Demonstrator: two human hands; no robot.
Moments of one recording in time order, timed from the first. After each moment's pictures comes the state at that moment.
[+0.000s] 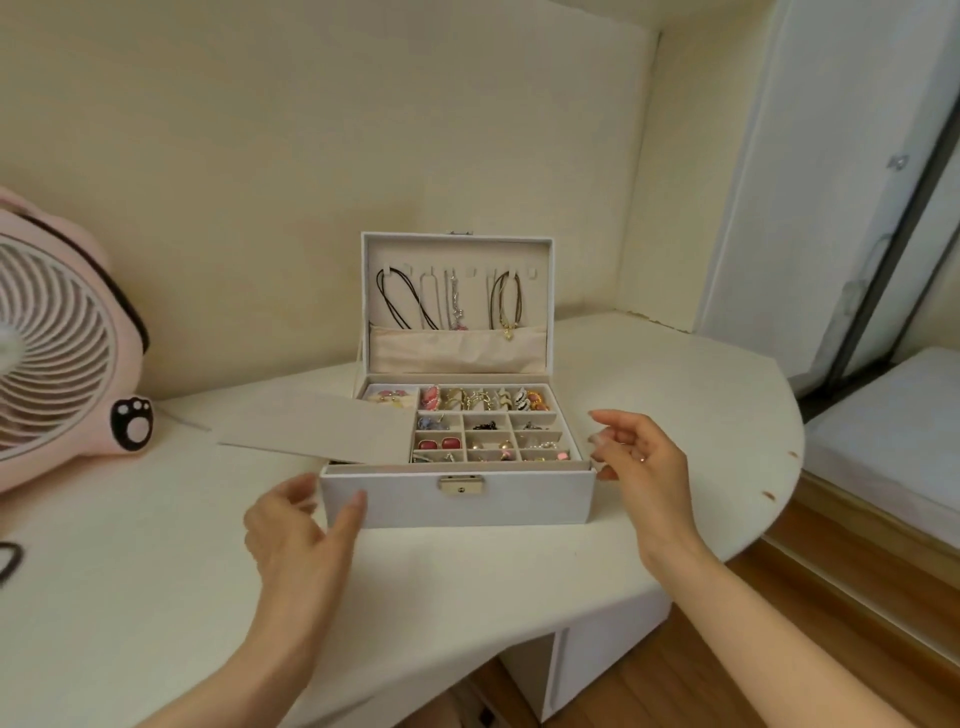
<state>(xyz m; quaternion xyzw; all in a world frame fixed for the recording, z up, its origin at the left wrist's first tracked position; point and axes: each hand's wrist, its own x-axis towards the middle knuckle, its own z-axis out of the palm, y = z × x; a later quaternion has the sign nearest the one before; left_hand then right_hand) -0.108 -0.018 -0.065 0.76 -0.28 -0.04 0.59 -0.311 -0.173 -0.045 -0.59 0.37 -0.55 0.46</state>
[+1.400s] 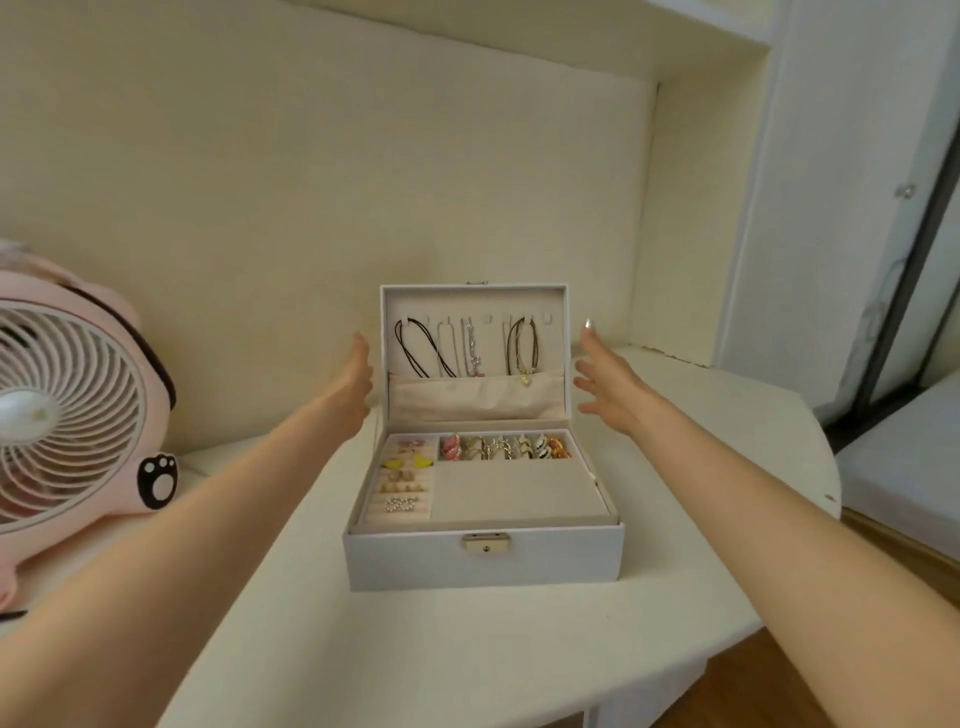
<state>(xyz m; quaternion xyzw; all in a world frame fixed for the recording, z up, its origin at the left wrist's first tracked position) 0.000 -0.173 0.043 0.65 -0.28 -0.33 0.62 -0.239 -0.288 0.040 -0.62 0.37 -0.36 0.59</state>
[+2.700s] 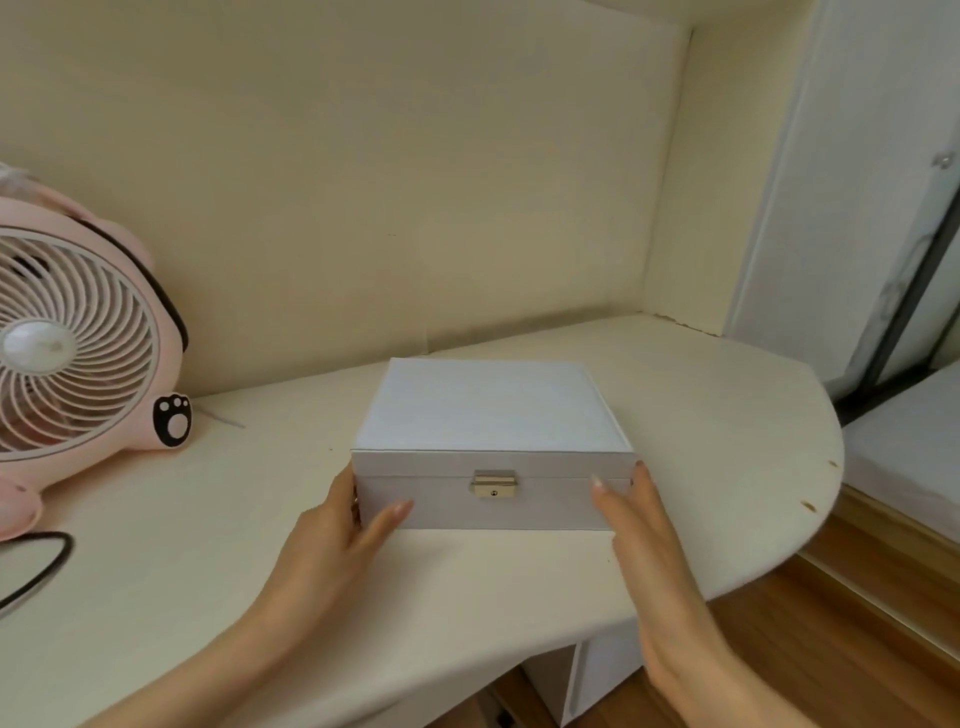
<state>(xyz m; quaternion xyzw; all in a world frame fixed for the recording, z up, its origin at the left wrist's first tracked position) -0.078 0.000 -0.056 0.75 -0.48 -0.15 0.44 -0.296 -0.110 -0.059 -0.55 0.37 -0.46 0.59</state>
